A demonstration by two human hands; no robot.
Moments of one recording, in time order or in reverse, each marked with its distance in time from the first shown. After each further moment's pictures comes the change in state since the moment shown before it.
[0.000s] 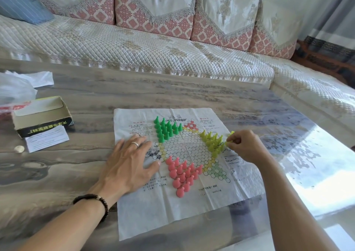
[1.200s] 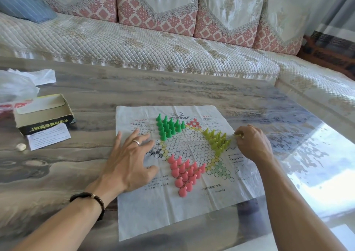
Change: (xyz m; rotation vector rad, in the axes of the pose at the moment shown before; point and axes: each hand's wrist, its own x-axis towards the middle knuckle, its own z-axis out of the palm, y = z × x) left_hand 0.000 0.001 -0.008 -0.056 -0.053 0.004; right_hand 0.016 0.013 0.013 -0.300 0.197 -0.003
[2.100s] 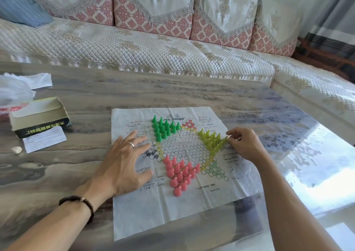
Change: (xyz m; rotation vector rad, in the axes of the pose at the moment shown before) left_hand -0.004 -0.009 0.004 -0.119 0.090 0.112; right_hand -0.011 -0.001 -0.011 0.417 -0.133 0.072
